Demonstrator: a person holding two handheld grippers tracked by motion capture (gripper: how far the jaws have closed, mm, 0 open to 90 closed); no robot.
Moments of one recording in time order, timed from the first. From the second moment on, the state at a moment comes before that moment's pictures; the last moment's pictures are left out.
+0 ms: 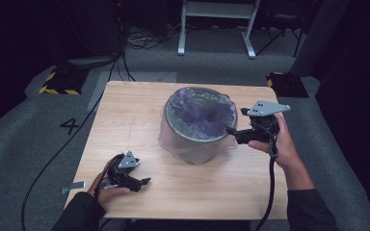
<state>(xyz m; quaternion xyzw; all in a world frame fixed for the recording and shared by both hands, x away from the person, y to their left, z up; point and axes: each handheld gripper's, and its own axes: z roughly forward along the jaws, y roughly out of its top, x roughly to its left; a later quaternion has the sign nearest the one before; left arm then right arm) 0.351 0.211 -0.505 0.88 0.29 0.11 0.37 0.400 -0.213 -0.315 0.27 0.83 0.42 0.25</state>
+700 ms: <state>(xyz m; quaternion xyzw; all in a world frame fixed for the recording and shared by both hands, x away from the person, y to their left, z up) 0.351 0.211 -0.505 0.88 0.28 0.11 0.37 0.386 -0.226 -0.347 0.28 0.84 0.39 0.25</state>
